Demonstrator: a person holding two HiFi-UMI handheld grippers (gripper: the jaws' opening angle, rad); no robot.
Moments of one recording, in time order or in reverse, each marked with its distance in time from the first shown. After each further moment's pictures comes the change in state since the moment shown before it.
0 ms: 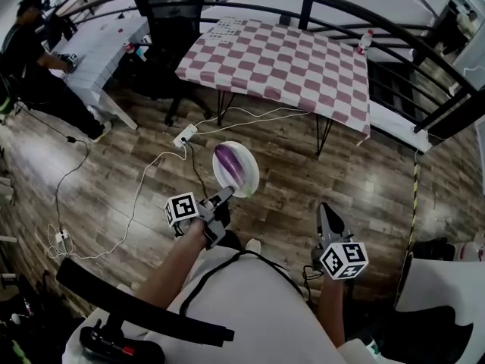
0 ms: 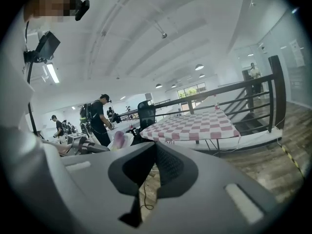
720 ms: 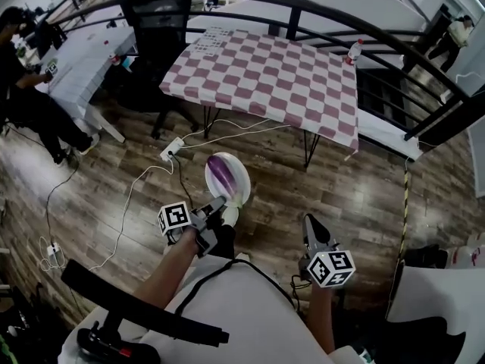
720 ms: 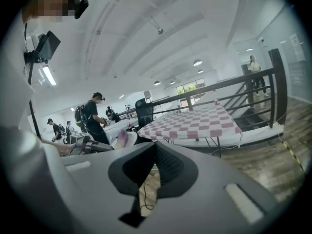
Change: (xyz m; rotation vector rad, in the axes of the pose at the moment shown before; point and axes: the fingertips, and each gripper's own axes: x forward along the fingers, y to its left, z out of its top) left arm 0.056 0.006 0.019 -0.021 0.025 0.014; right arm 0.037 -0.032 0.002 0.033 0.039 0.002
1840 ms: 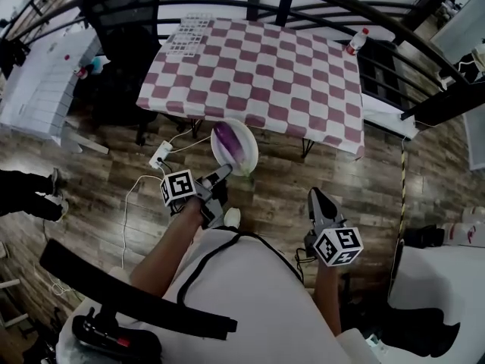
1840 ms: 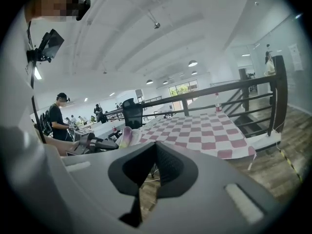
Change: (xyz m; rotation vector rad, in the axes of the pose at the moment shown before) left arm 0.162 -0.035 0.211 0.029 0.152 -0.034; right arm 0.203 -0.037 0.111 -0.007 -0.002 -0.120
